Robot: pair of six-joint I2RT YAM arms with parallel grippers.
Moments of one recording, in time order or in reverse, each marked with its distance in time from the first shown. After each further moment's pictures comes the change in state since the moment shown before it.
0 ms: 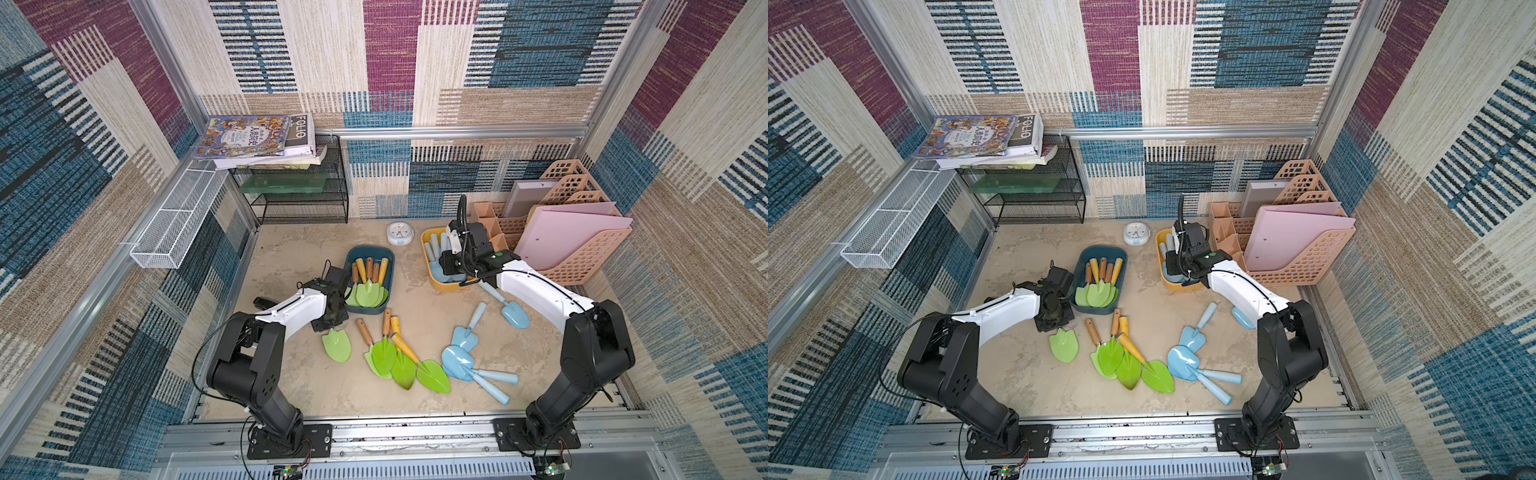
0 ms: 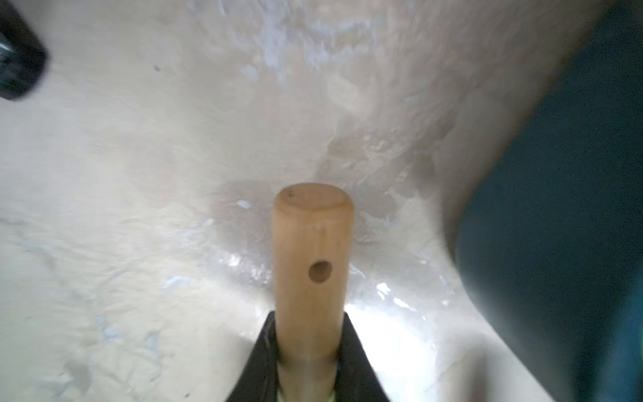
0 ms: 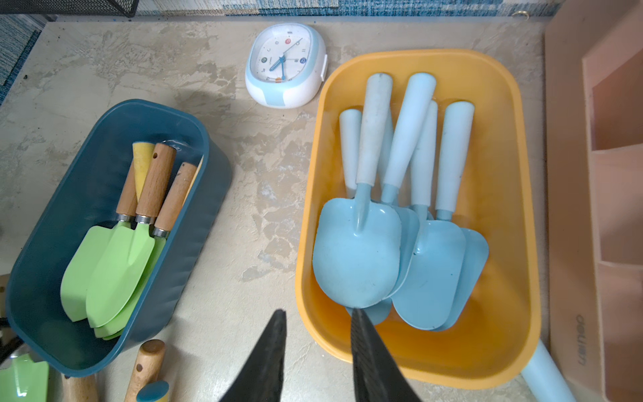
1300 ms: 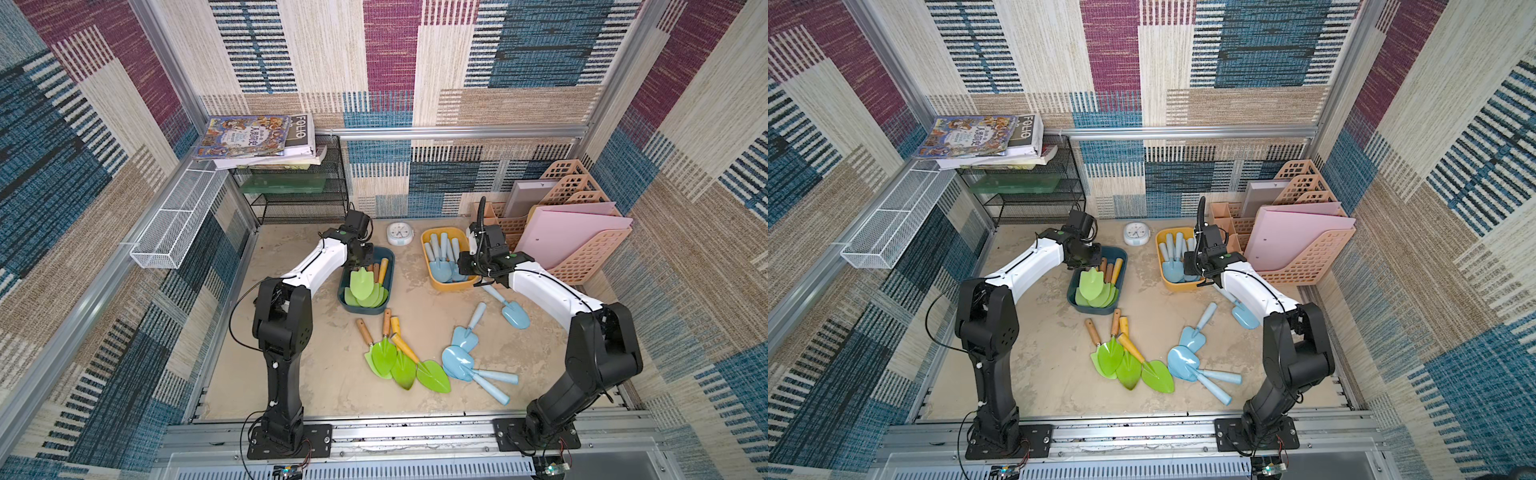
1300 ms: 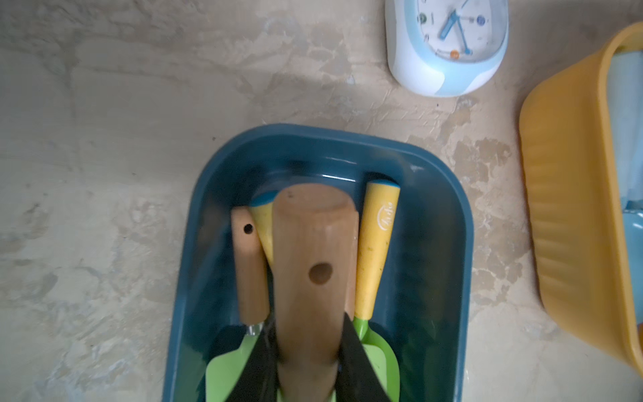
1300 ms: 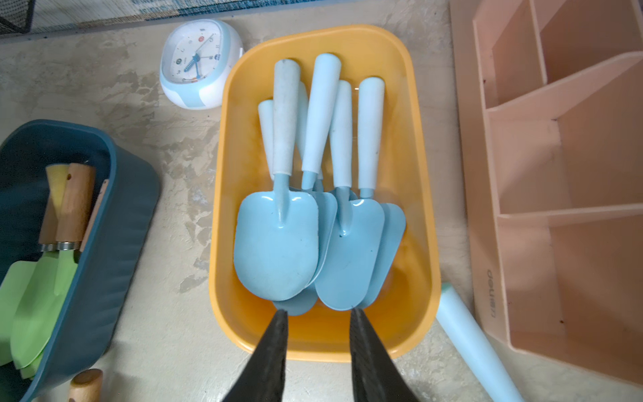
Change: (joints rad) left arm -0.027 0.449 0.745 -0.024 0.220 0.378; right arm -0.119 -0.022 -0.069 0.000 0.030 0.019
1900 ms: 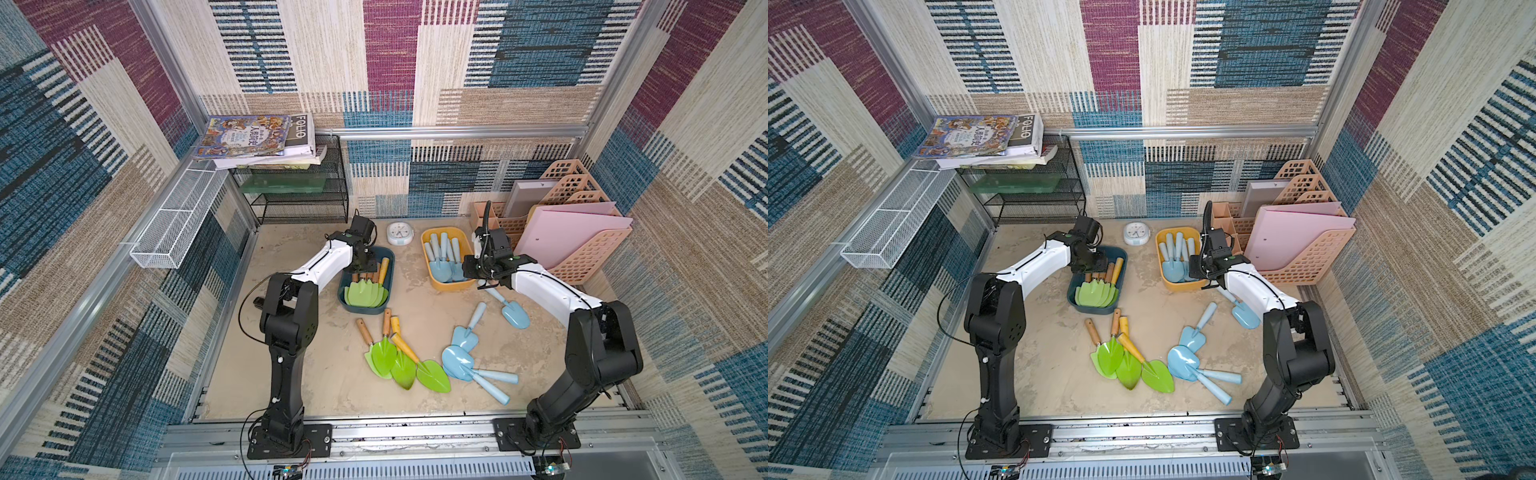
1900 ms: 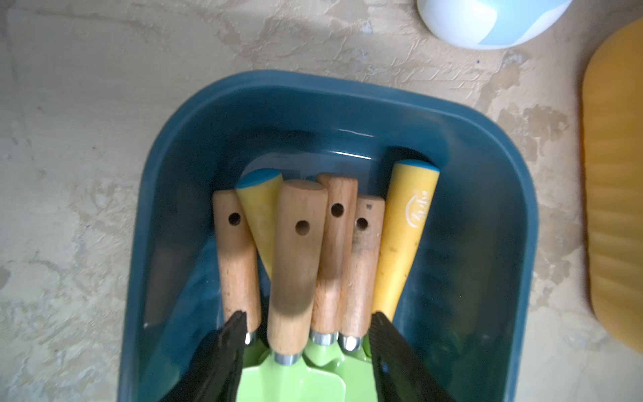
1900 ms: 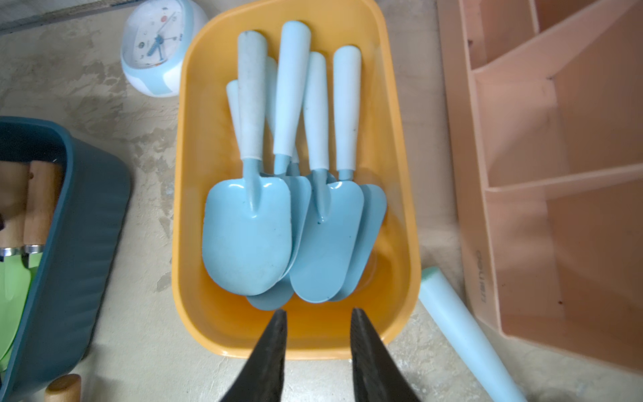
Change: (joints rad) left arm -0.015 0.023 -0.005 -0.024 -0.013 -0.015; right arm -0.054 -0.002 -0.057 0.011 -0.023 0.032
